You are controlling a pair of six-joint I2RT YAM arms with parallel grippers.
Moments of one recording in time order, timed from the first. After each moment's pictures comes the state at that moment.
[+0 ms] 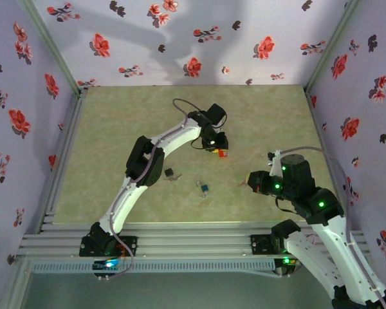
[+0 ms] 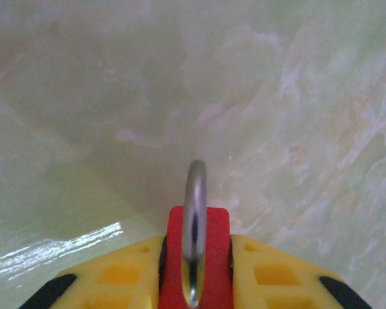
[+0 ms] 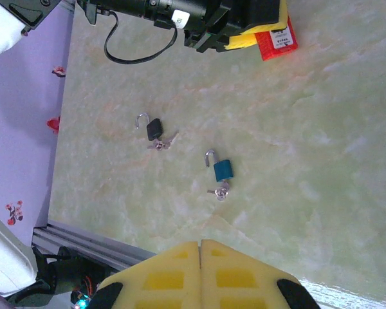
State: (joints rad) left arm -0.78 2.49 2.22 -0.88 0.32 -0.71; right arm 0.43 0.58 0.82 -0.95 -0.34 0.69
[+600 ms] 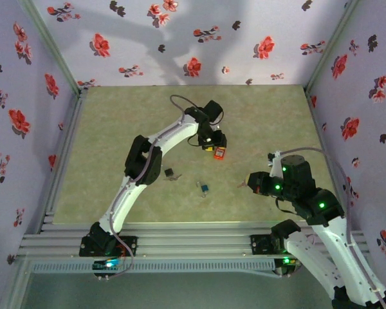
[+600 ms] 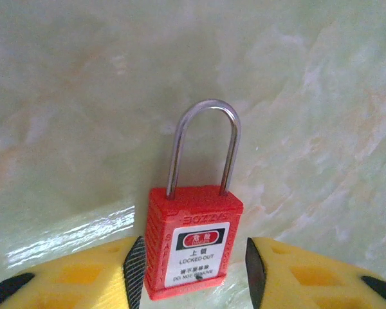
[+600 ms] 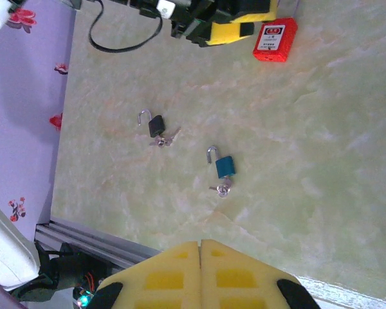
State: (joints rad) left arm -0.75 2.50 2.28 -1.00 0.31 -0.65; right arm 0.43 0.57 0.82 -0.95 -0.35 0.69
